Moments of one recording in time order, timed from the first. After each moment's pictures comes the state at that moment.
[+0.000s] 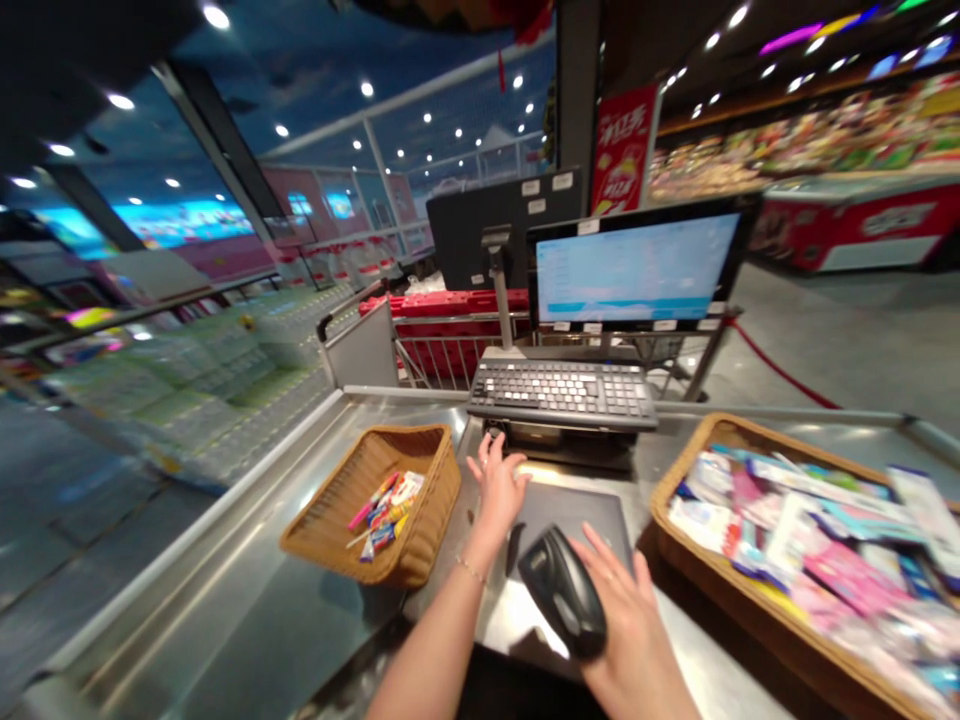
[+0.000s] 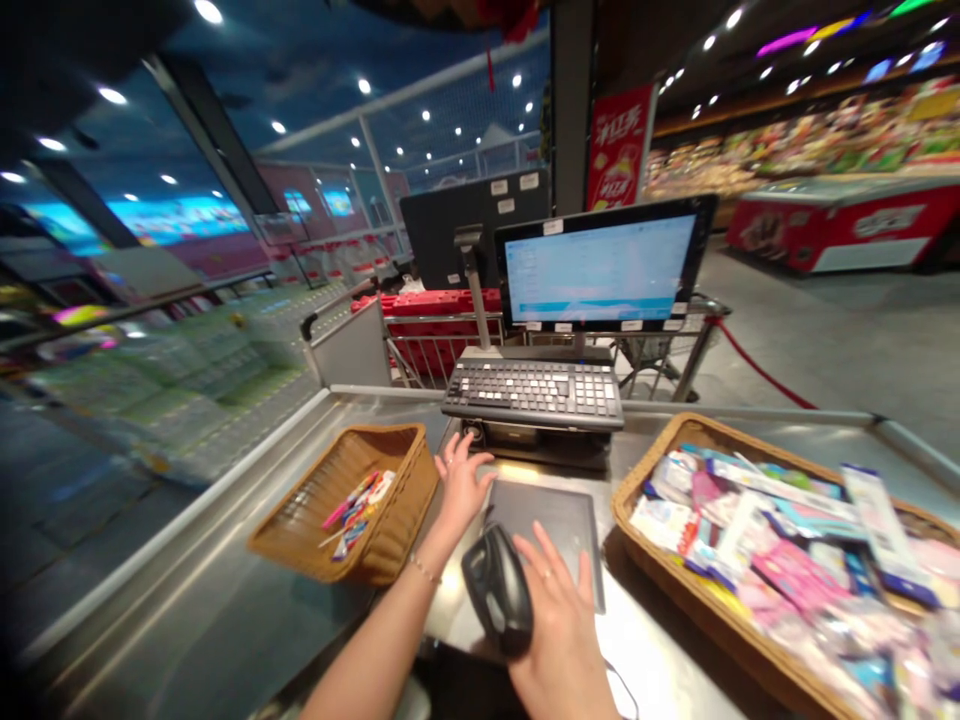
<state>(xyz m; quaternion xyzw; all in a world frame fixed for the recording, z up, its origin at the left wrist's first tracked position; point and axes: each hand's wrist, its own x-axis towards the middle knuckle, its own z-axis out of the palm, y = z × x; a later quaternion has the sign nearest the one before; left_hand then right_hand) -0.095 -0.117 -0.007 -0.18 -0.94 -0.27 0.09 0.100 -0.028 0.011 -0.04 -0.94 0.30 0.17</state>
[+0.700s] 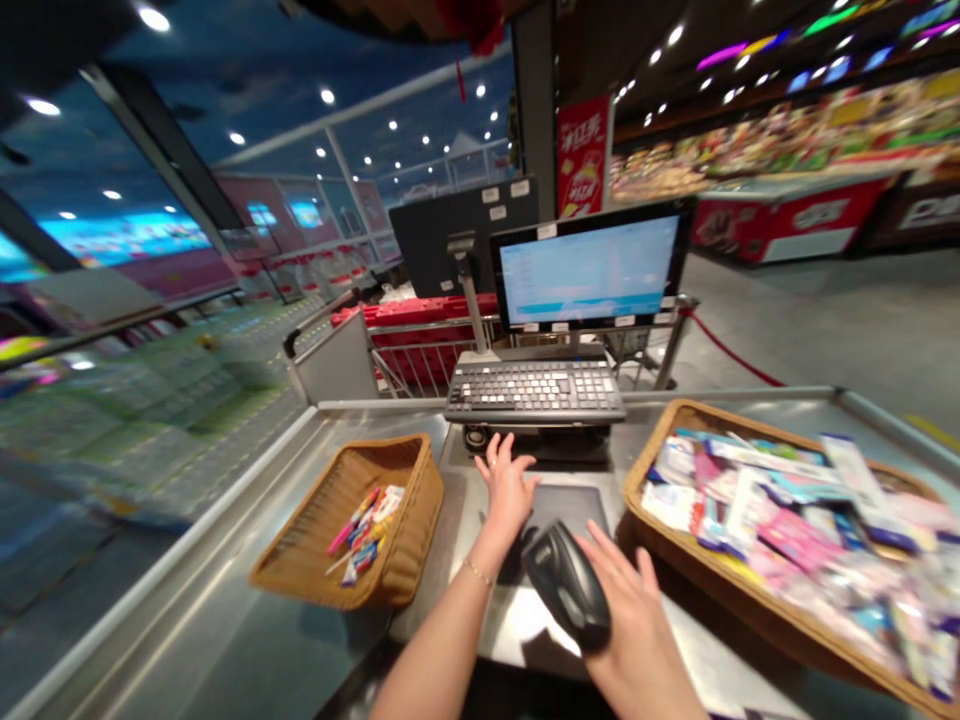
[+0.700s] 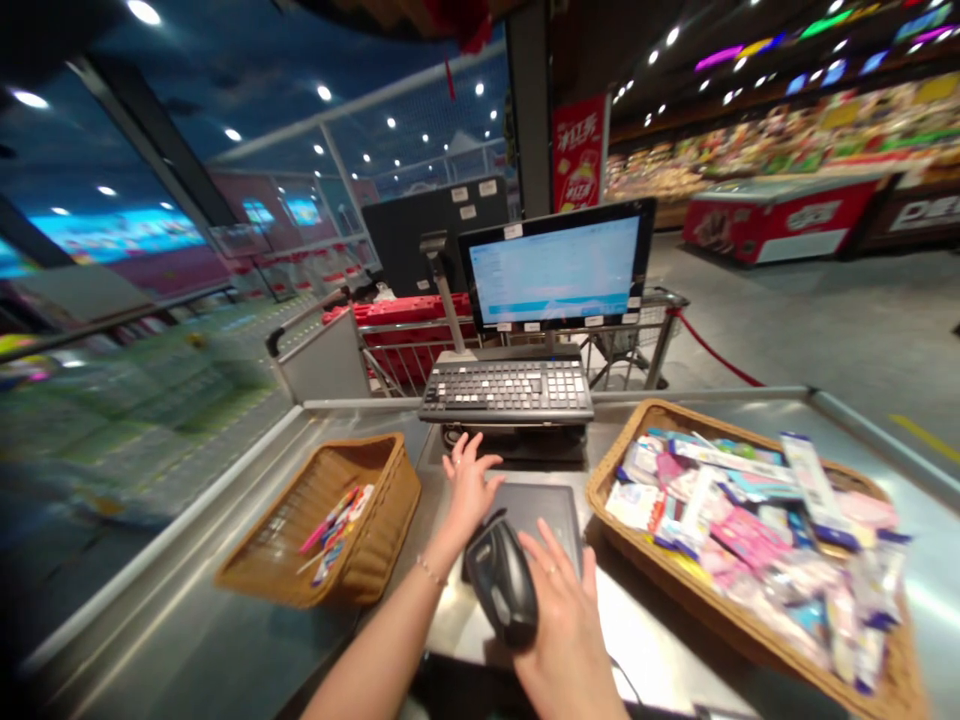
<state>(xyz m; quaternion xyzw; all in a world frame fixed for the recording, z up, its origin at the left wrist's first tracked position) -0.084 -0.079 -0.011 -0.25 -0.93 -0.26 0.08 0.112 -0.011 0.007 -0.08 -0.94 0.29 0.18</state>
